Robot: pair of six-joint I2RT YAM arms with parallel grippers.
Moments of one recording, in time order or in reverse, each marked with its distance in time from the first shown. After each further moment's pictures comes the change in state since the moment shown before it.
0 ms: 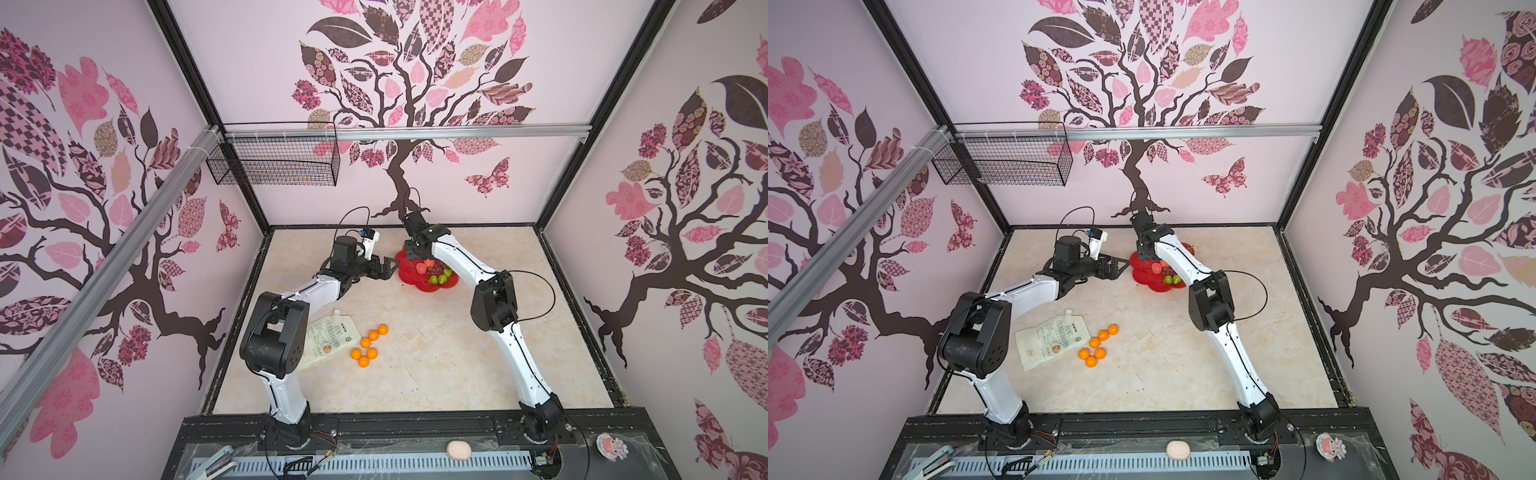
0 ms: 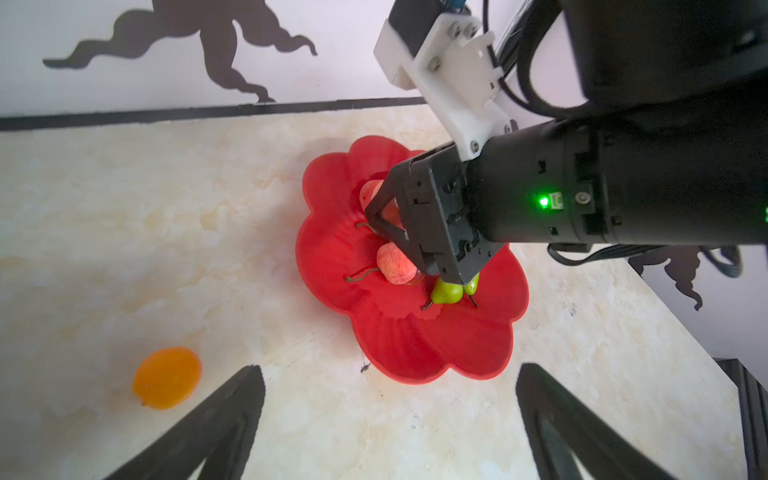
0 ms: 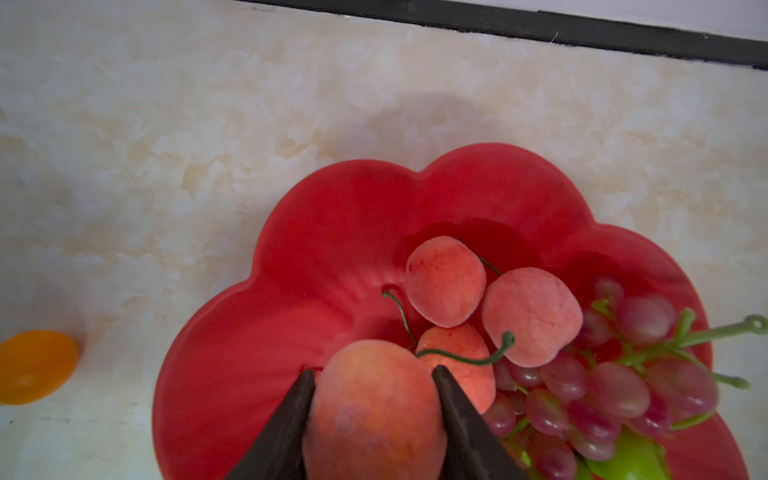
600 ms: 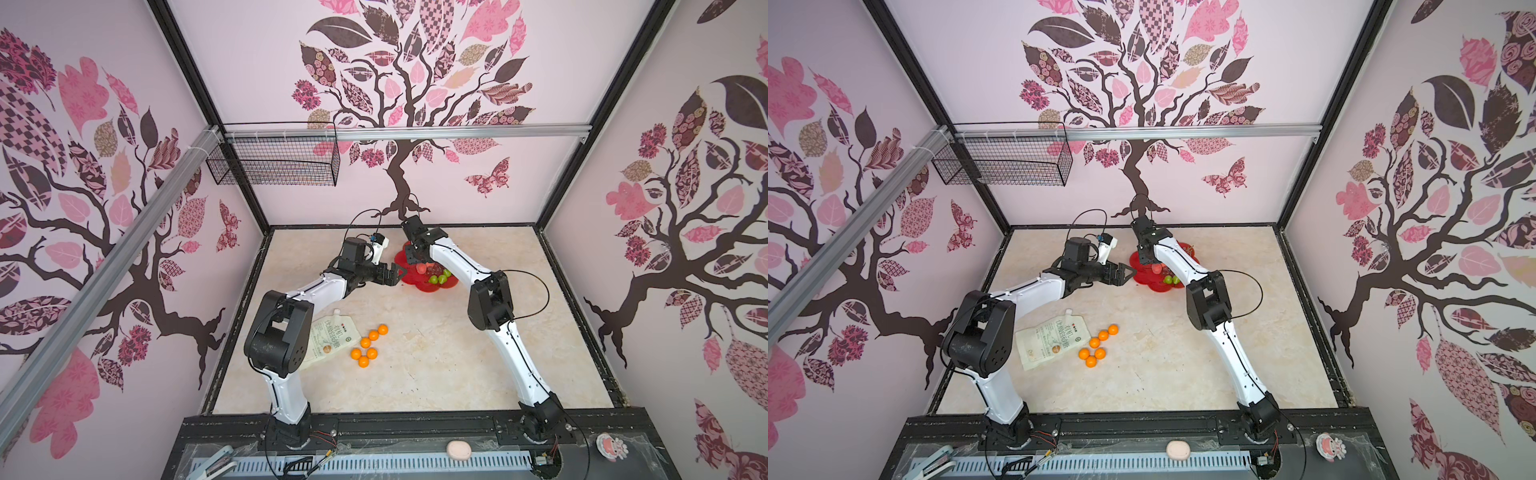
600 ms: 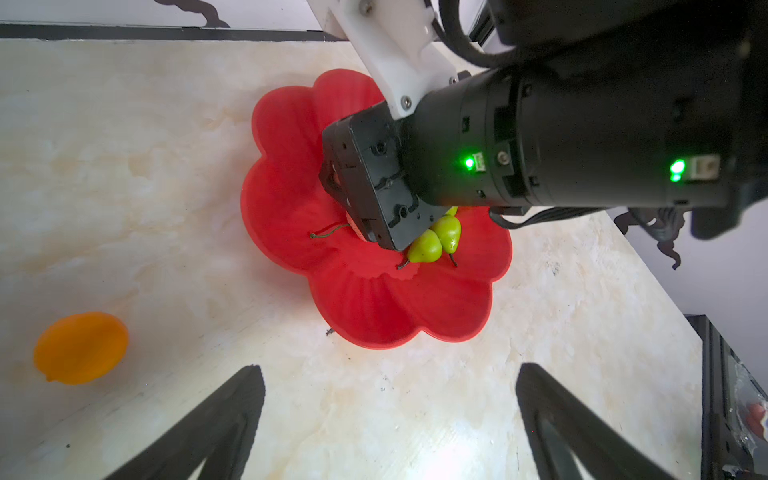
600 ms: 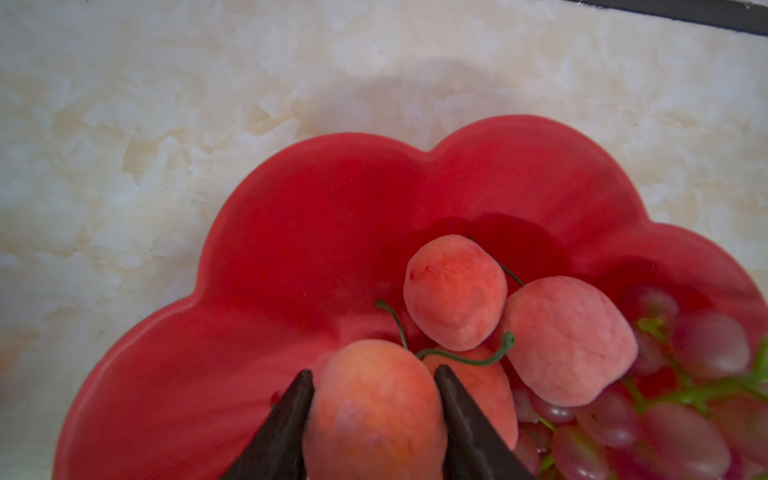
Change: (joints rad) left arm -0.049 0.014 0.048 -0.137 0.026 0.039; right arm -0.011 0.051 0.016 0.002 0.005 -0.016
